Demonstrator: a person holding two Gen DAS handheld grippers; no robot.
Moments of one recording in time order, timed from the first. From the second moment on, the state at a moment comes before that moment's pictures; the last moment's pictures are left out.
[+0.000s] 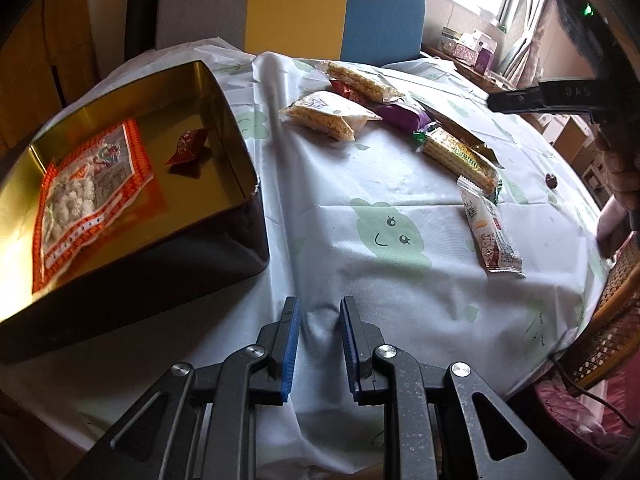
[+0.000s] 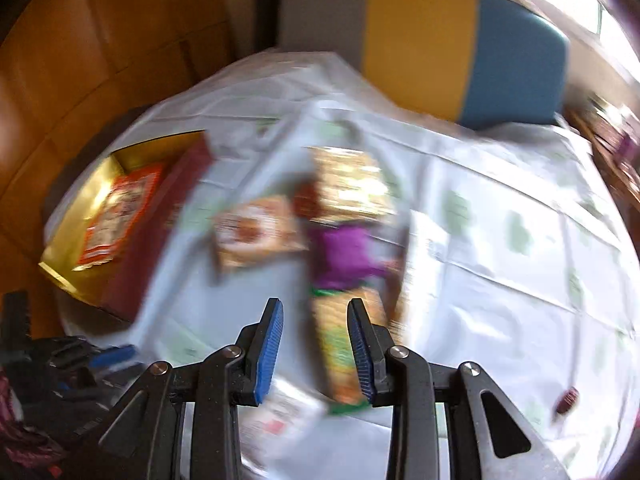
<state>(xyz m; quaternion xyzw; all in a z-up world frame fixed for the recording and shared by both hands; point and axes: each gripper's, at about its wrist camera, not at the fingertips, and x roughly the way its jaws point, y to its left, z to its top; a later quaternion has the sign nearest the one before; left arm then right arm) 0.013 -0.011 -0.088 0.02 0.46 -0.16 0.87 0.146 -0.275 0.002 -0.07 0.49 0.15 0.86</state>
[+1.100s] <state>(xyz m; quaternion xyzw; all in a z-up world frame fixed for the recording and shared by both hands) 0.053 -0.176 -0.080 0.14 0.47 -0.26 0.83 0.161 -0.377 -0.016 0.05 0.49 0.02 0.87</state>
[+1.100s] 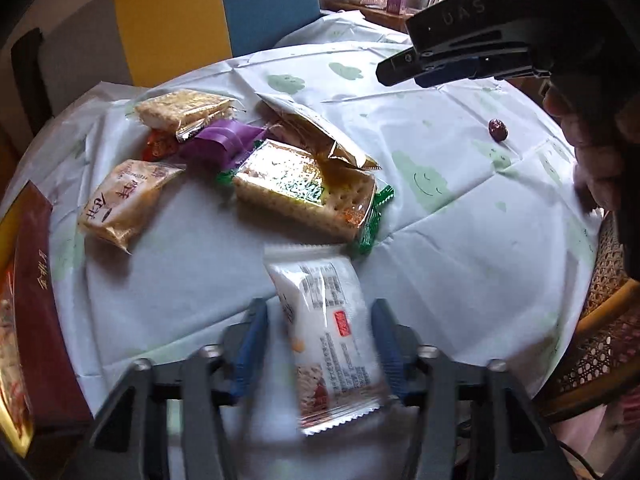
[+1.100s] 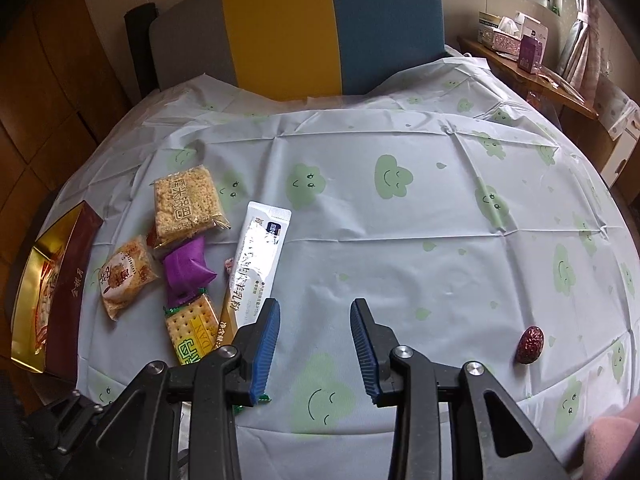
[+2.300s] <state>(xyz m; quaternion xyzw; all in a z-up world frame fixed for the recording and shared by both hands) 0.046 -0.102 -0.087 0.05 0.43 -0.21 0.88 0.211 -0.359 -0.073 0.18 0.56 0.09 0.80</state>
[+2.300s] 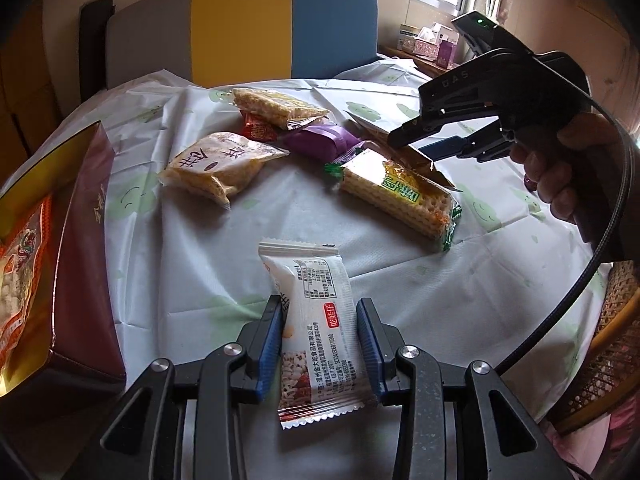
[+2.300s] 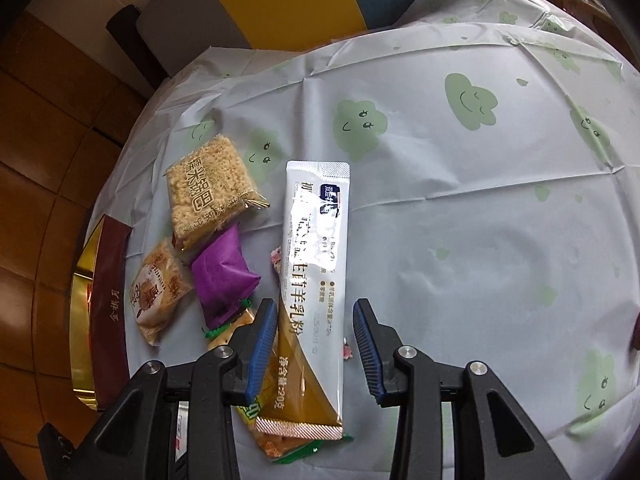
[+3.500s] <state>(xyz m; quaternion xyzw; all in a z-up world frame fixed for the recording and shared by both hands) 0.149 0.076 0.002 -0.16 0.42 -0.04 0.89 0.208 -0.334 -0.081 -0.01 0.58 0.03 0.82</state>
